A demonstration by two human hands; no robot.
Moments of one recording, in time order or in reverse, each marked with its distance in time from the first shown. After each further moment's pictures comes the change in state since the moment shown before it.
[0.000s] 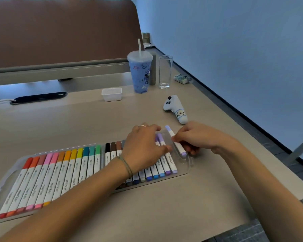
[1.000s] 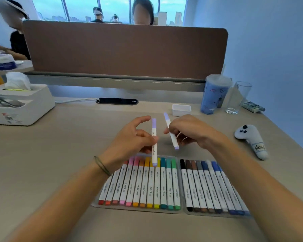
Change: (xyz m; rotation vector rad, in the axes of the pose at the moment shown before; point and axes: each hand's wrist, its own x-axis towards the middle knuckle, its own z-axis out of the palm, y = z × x) left_hand -0.059 -0.167 -0.131 -0.918 0.162 -0.254; right_hand 0.083 -0.185 0.106 0.104 -0.067 -0.169
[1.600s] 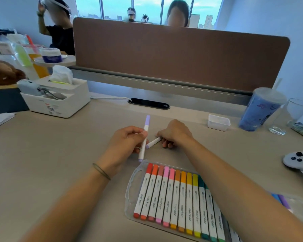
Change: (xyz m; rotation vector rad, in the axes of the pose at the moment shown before) left_hand 0.000 -0.049 -0.098 -0.159 0.388 -0.034; right_hand 0.115 -0.061 0.131 -0.350 0.002 0.058
